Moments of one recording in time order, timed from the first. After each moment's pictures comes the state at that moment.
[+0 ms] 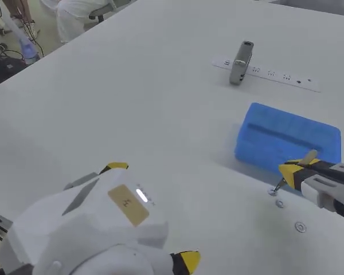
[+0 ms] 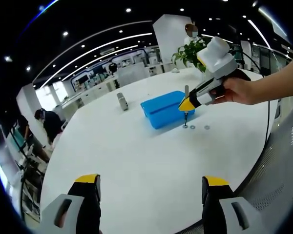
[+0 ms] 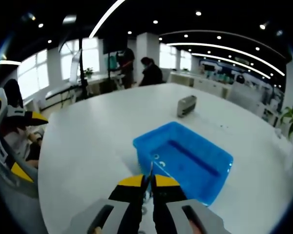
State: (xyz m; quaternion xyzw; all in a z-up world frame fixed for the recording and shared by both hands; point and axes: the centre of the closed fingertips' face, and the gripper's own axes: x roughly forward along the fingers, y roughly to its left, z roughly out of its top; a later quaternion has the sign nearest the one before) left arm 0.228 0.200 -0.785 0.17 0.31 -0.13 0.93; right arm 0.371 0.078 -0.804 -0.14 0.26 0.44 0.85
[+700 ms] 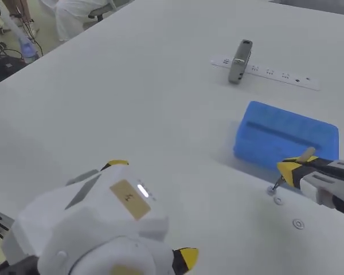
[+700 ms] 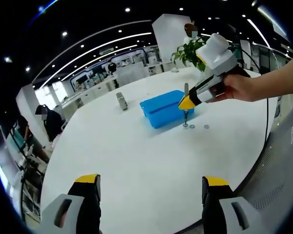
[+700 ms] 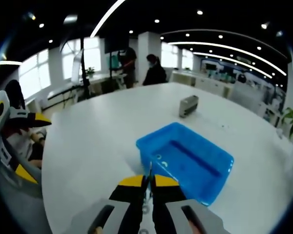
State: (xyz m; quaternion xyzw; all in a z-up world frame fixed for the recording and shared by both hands) left arm 0.227 0.199 -0.786 0.18 0.31 -0.13 0.93; right arm 0.368 0.076 -0.797 -0.14 0.26 0.45 0.84
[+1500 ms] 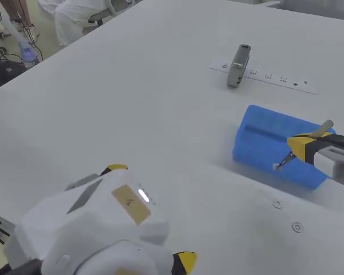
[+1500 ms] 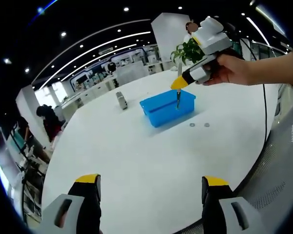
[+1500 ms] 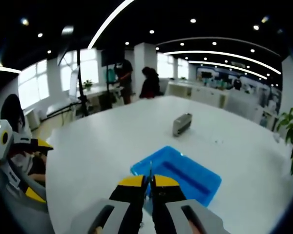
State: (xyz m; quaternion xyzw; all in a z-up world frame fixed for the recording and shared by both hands) left arm 0.226 0.199 -0.788 0.18 0.31 -0.13 0.92; right arm 0.392 0.080 -0.750 -0.11 0.22 0.45 0.86
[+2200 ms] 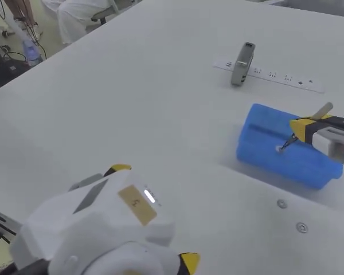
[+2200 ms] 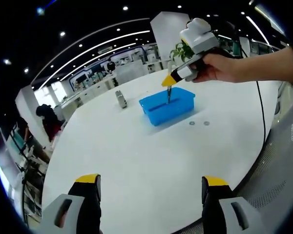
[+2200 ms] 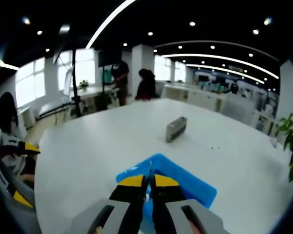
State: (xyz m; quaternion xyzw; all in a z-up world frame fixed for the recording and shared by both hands) left arm 0.226 0.199 -0.790 0.19 0.32 -0.13 0.92; right arm 0.426 0.089 -0.759 -0.12 0.21 0.43 0.87
